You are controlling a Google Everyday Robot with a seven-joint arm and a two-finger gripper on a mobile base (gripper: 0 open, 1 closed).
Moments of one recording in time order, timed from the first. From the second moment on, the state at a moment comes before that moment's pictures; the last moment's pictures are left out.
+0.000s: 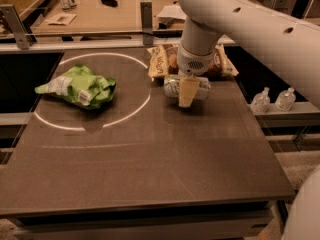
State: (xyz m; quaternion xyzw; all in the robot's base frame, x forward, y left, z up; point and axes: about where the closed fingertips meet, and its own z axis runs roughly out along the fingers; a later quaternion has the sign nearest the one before) arm 0.625 -0.081 0.847 -0.69 0.72 -0.02 0.11
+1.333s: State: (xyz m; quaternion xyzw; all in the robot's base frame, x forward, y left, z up) arm 0.604 -0.094 0.887 -0.64 0.60 0.29 0.38
